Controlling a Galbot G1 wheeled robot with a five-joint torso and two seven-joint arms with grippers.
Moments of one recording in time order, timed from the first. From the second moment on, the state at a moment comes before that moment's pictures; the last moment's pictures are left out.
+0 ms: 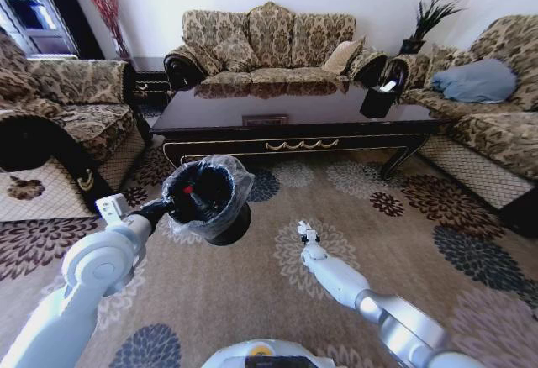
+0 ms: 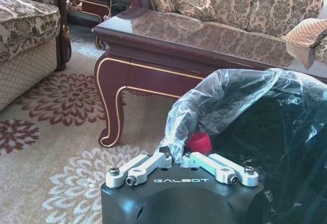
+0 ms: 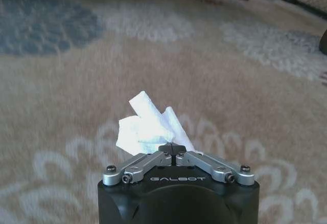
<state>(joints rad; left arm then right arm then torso) 1.18 -0.87 -0.63 -2.35 -1.32 0.67 -0.78 -0.59 1.19 -0.33 0.89 0.81 -0.08 0.52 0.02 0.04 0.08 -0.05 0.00</state>
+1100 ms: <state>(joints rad) 1.13 -0.98 -0.29 -2.17 -1.26 0.67 -0.78 -0.84 0.77 -0.03 1.95 1.04 0.18 0.40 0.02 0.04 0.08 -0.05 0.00</state>
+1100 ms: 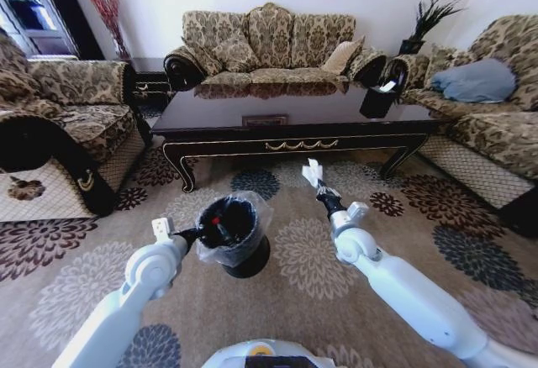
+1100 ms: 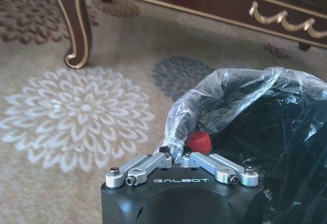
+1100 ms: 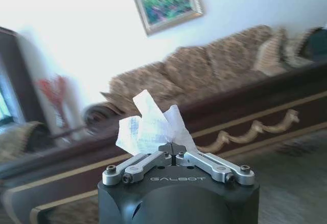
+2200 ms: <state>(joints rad) 0.82 -1.06 -0.07 -1.94 -1.31 0.68 -0.81 -0.74 0.83 -0.41 1.95 0.90 0.26 0.17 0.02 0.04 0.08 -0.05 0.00</state>
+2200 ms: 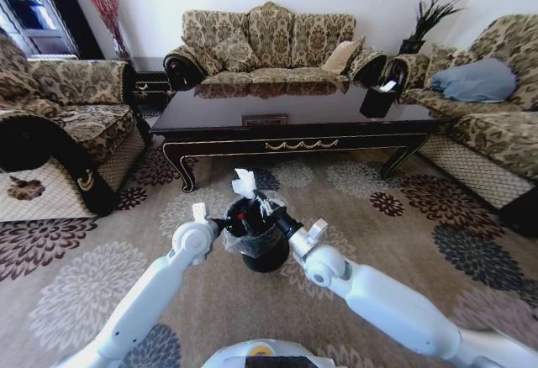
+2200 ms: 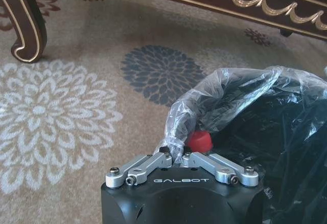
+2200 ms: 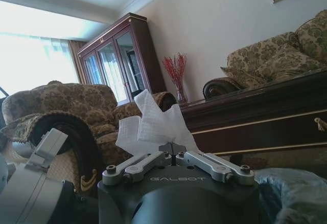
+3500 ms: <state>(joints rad) 0.93 -1.02 -0.16 -2.00 -1.31 0.68 -0.80 -0.74 0.79 -0.36 2.07 0.95 0.24 0.21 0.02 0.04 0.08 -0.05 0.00</state>
